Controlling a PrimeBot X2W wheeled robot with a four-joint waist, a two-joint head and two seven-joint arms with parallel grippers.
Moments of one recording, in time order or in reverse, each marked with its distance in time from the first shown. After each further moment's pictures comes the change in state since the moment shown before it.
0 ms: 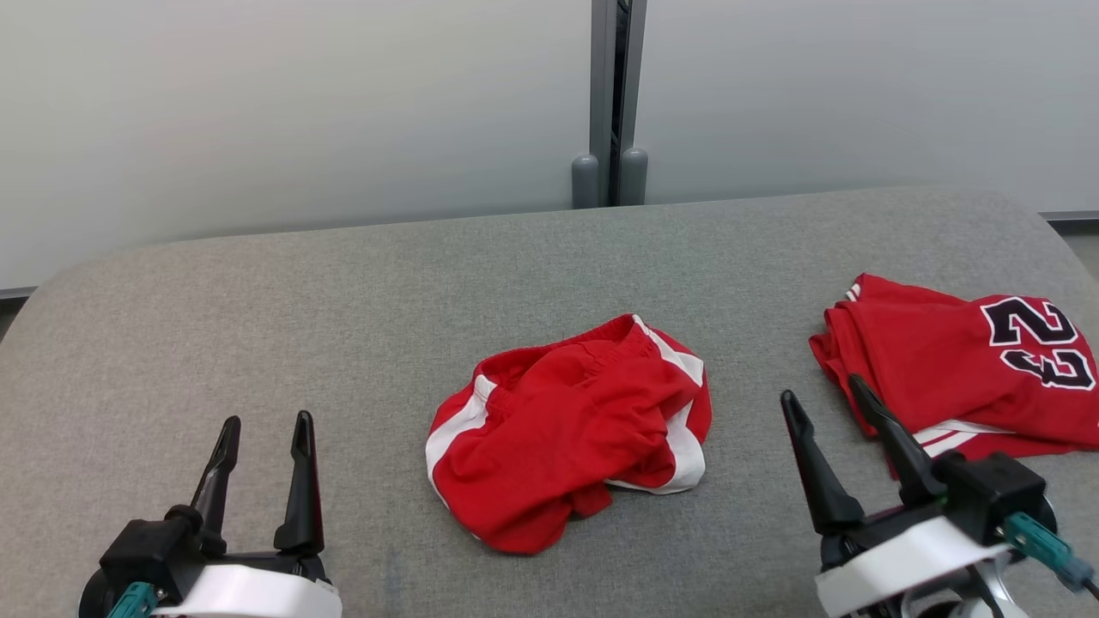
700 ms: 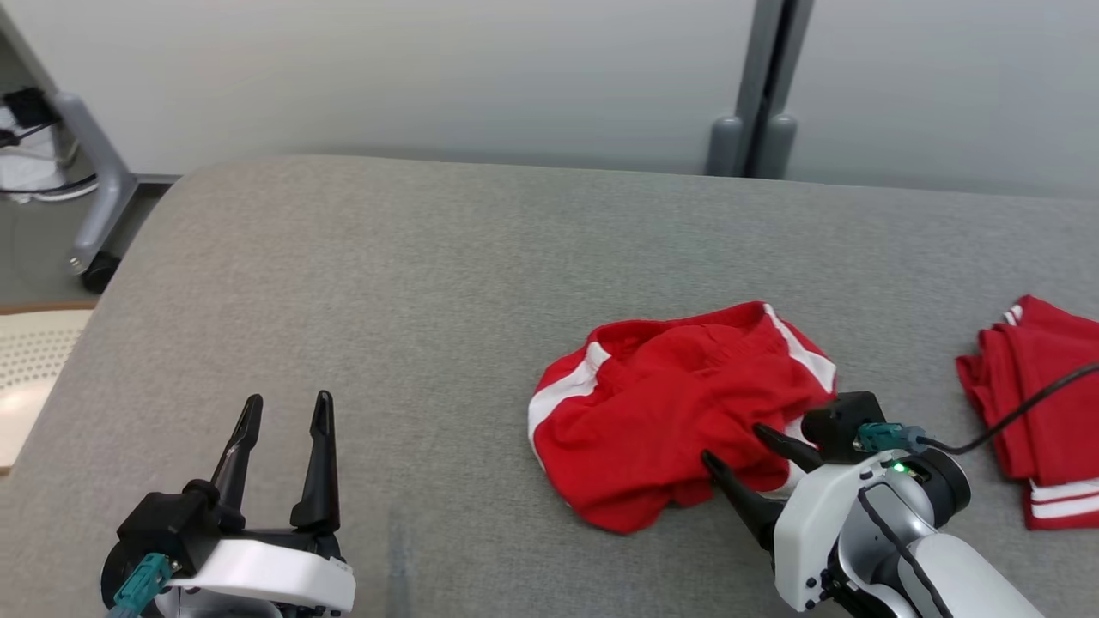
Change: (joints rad) left arm -0.062 -0.027 -0.014 0.055 -0.008 -0.050 -0.001; right arm -0.237 -0.141 0.285 0.216 0.160 0.000 0.410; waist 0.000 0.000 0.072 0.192
